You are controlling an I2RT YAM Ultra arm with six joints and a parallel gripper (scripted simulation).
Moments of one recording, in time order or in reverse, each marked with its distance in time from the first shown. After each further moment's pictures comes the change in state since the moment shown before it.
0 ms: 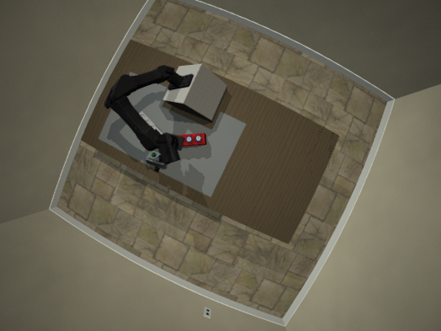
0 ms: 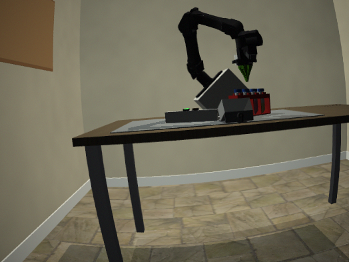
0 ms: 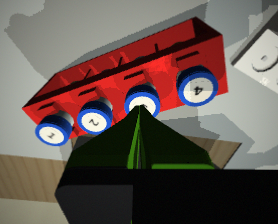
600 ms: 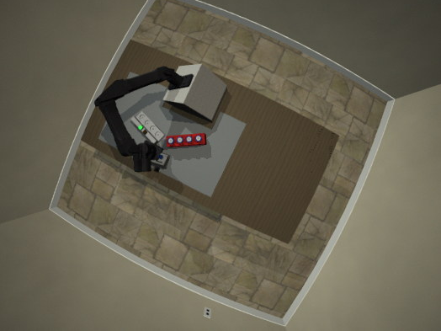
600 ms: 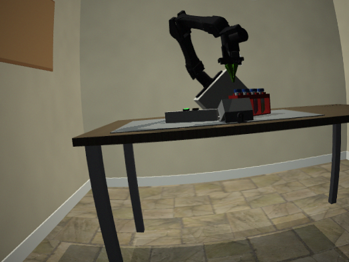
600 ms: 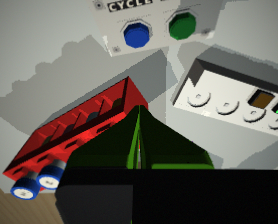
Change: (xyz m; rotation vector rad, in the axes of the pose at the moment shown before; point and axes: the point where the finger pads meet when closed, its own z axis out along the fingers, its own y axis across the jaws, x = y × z) arm -0.074 -0.094 0.001 0.004 -0.019 0.182
